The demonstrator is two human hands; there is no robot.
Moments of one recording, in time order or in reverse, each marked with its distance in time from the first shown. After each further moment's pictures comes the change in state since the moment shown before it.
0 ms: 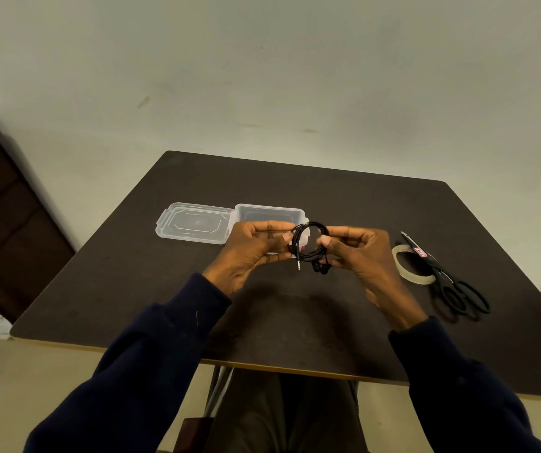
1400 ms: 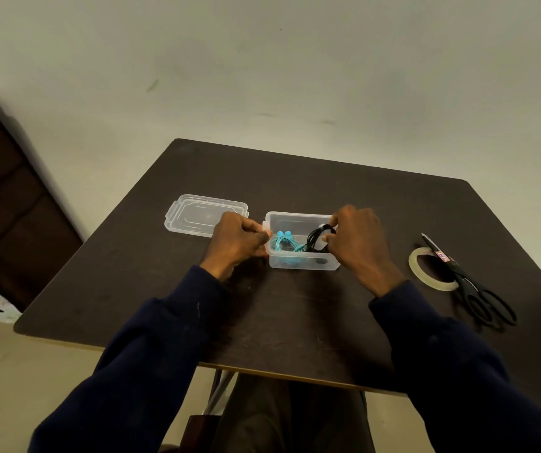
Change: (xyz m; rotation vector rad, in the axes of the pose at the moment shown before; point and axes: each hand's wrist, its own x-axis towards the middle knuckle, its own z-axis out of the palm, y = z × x) left_hand 0.031 -0.008 -0.047 0.543 0.281 -0.116; right_hand 0.061 0.012 0.037 -1.304 0.042 -0.127
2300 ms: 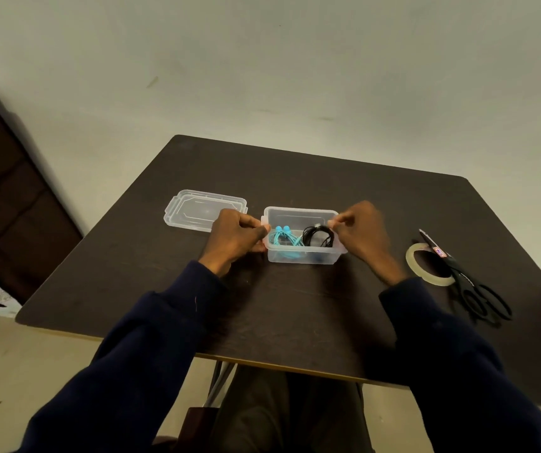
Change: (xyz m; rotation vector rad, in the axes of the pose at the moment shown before) left_hand -0.004 -0.003 0.003 -0.050 0.018 0.022; right_hand 0.011 0.029 0.010 0.334 0.044 0.023
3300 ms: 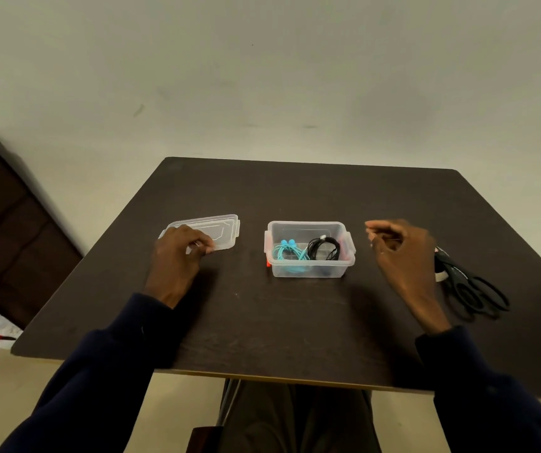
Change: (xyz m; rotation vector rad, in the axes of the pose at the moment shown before) left_hand 0.001 -0.055 -0.061 0.480 0.320 0.614; right_hand -0.055 0.052 -0.042 0.327 0.376 -0.064
